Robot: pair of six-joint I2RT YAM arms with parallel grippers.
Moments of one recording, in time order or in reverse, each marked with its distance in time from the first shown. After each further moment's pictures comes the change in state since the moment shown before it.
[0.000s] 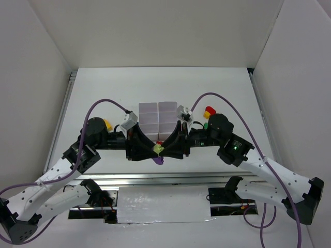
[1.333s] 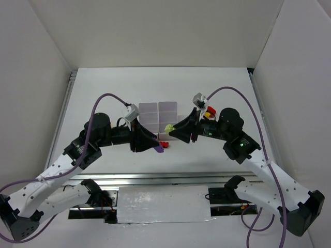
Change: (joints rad) left arm 0.001 0.057 0.055 -0.083 -0.209 0.034; right arm -0.249 -0.051 -0.043 0.005 0.025 -0.021
